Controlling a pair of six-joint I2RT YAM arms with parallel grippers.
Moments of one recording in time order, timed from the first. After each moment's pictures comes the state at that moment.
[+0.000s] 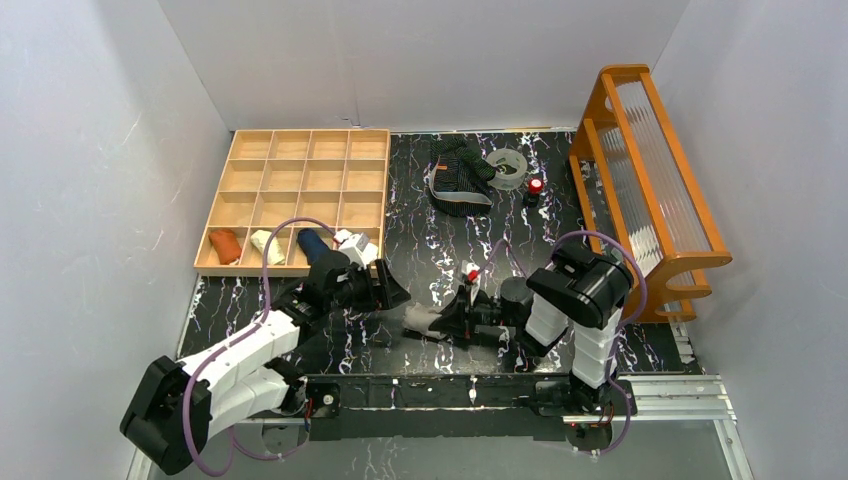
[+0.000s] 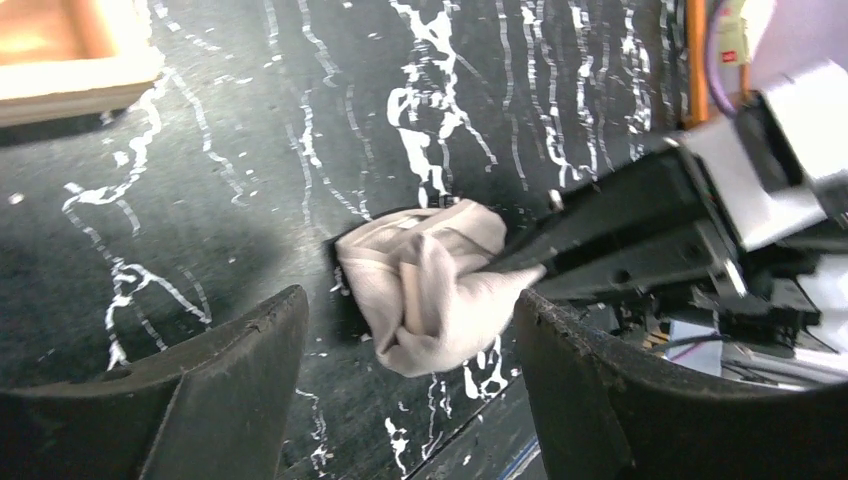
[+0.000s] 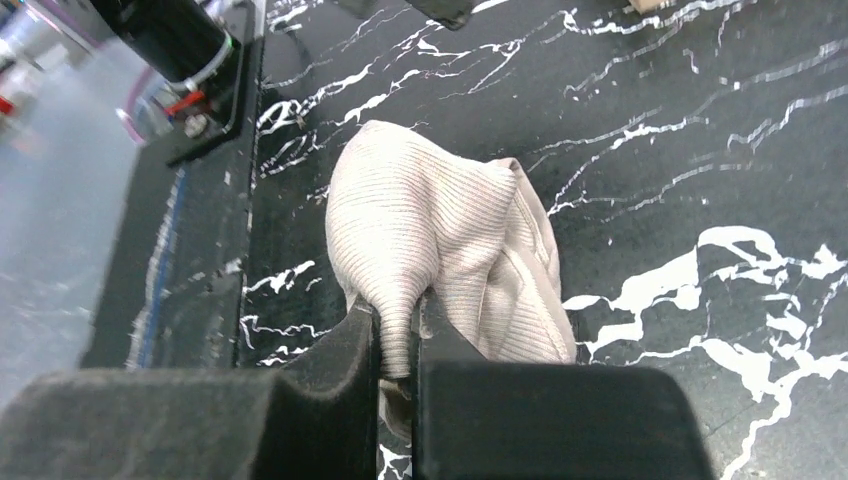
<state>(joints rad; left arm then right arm) -0.59 0.98 0.40 -0.03 0.26 -0.70 0.83 1.89 0.20 1.50 -0.66 0.25</state>
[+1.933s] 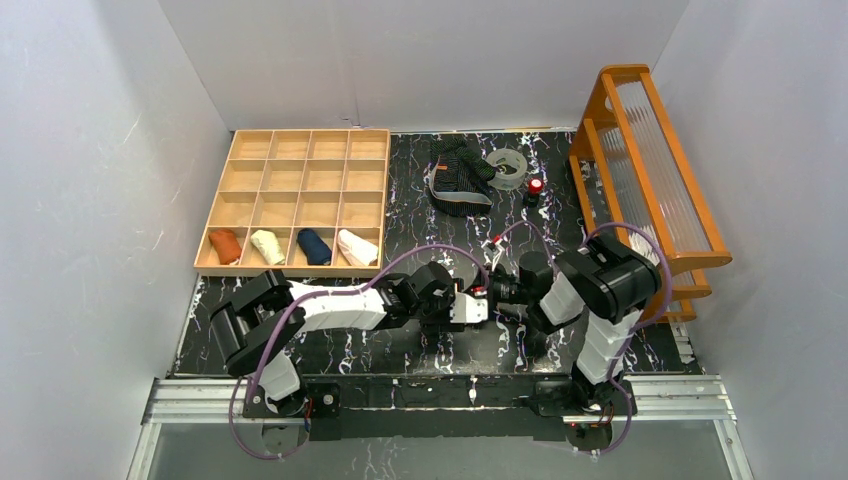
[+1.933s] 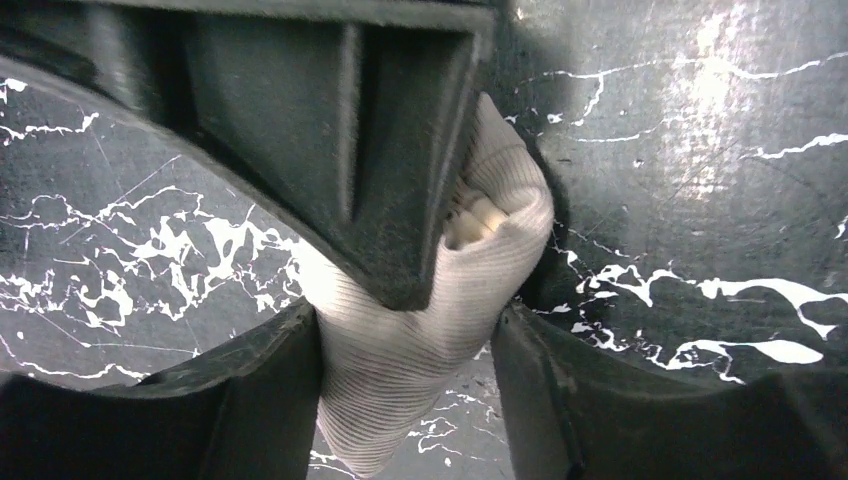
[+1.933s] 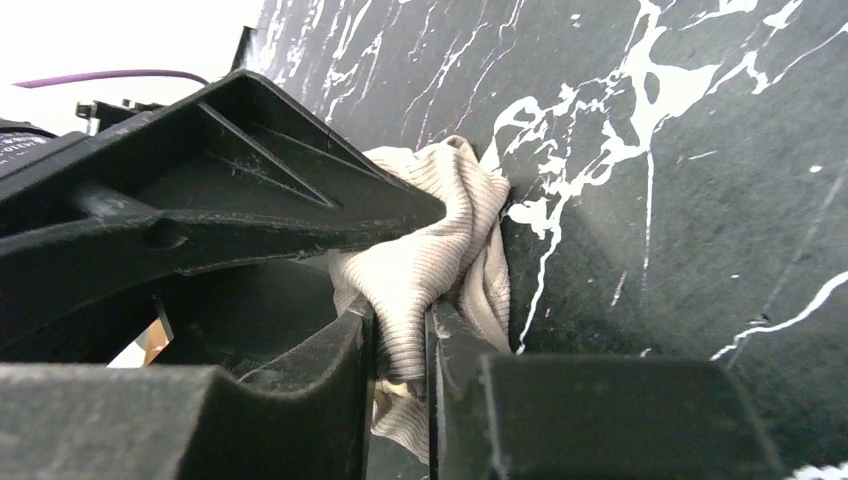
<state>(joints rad) -1.07 1.60 0.79 -0.03 0.08 0.64 0.50 1.88 0.29 1.26 -0.87 0.72</state>
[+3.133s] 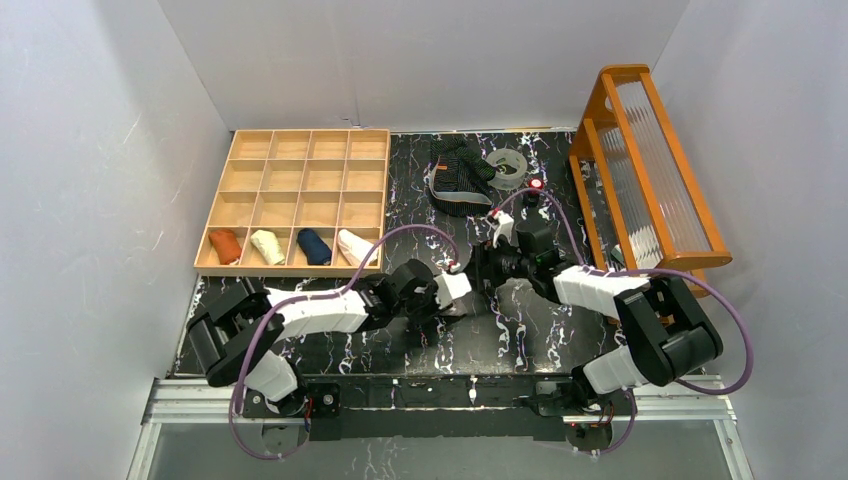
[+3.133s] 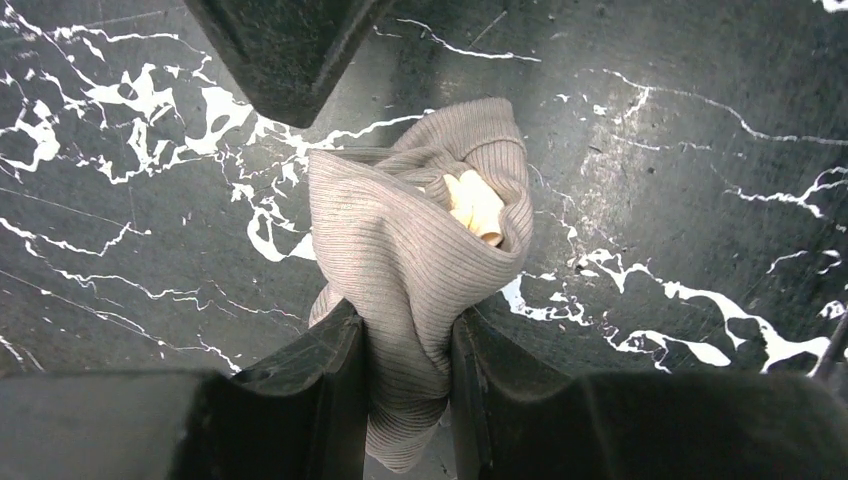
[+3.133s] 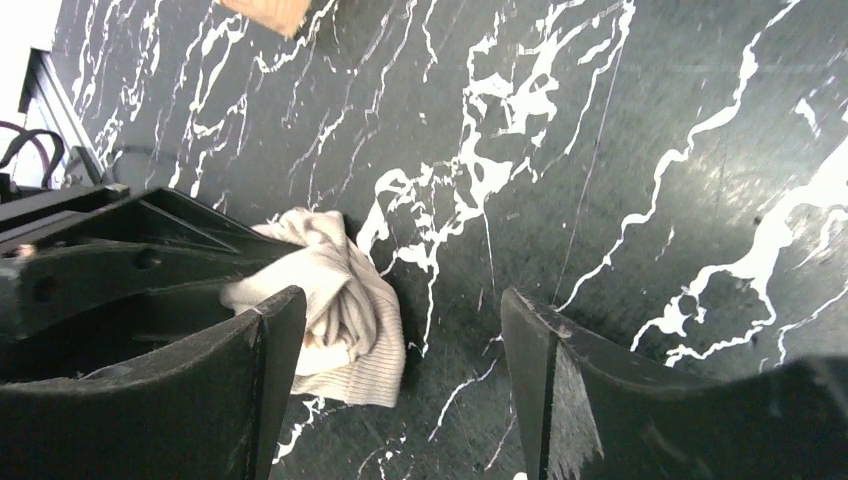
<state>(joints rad) -1.01 1.49 0.66 0.07 0.05 0.29 0.48 1.45 0.52 0.30 -0.60 0.34</state>
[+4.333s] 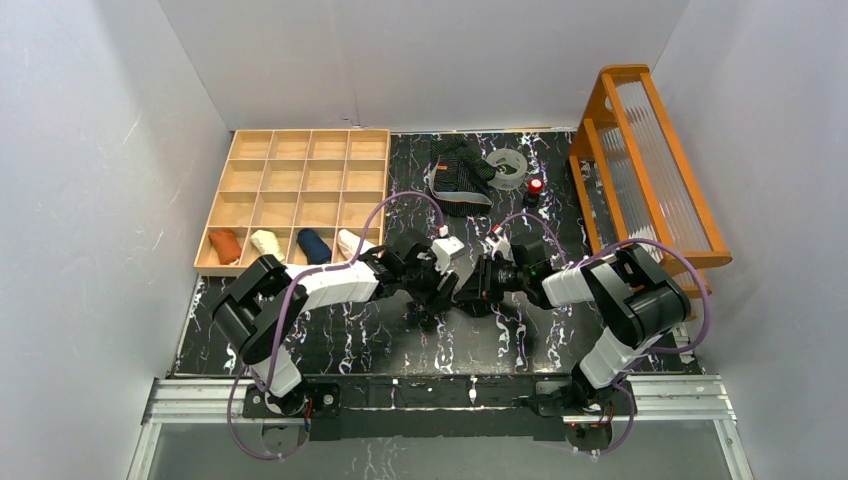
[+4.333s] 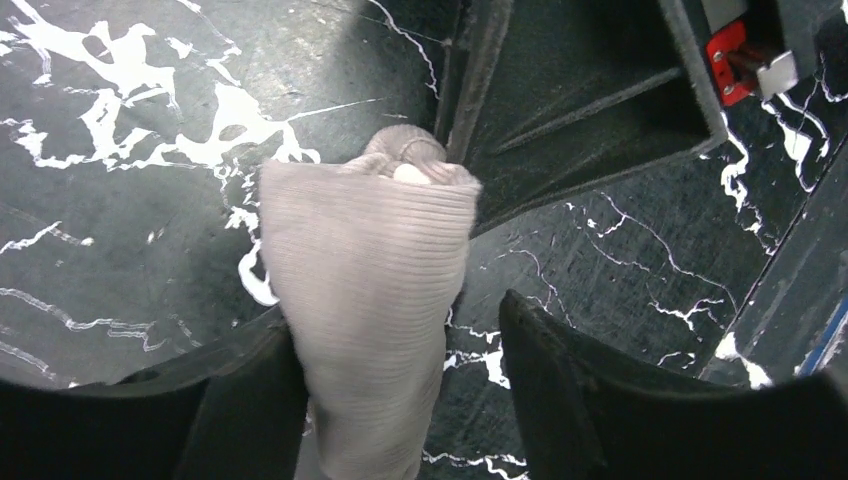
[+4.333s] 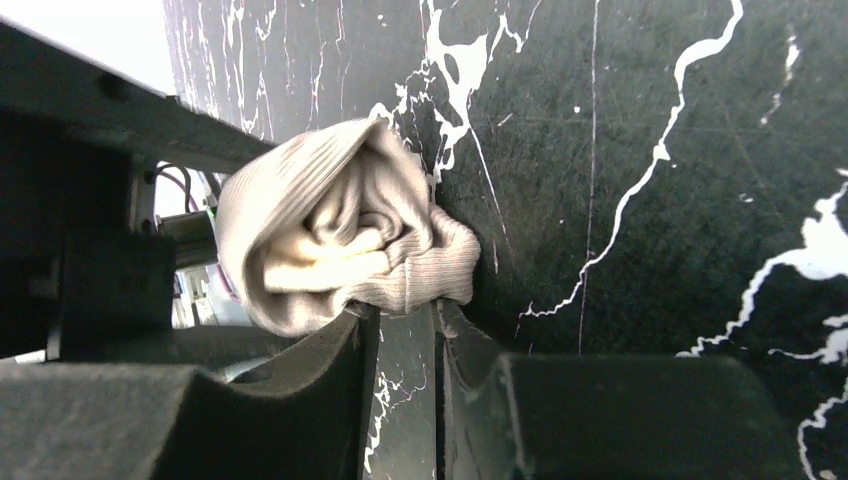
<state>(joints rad) -0.84 1.64 0.83 -0.02 0.30 -0.07 0.49 1.66 0.47 0.48 -0.72 0.73</state>
